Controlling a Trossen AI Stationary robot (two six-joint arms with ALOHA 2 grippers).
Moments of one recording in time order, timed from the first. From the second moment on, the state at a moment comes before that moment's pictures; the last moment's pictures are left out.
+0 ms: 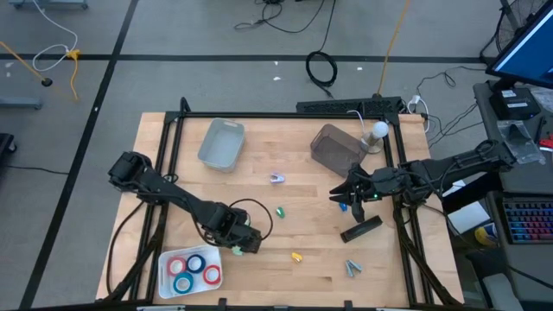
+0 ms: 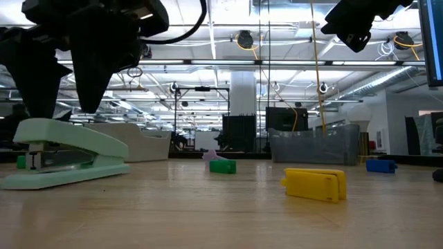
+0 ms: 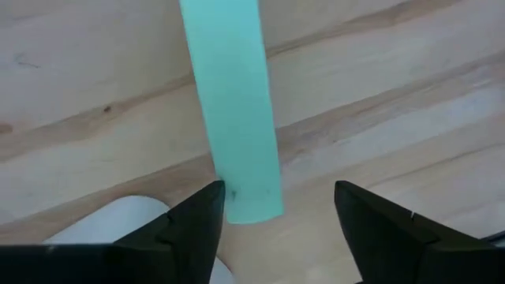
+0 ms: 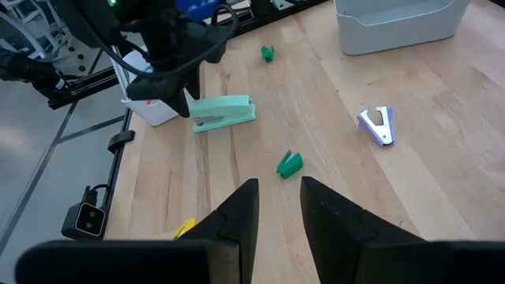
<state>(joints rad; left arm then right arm) -0.44 1.76 1.23 -0.79 0.12 -1.71 0.26 0.86 0.72 -0.35 0.19 0.49</state>
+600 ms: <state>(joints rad) -0.43 1.77 1.23 -0.83 0.13 -1.78 0.26 0.86 0.72 -0.34 0.19 0.49</state>
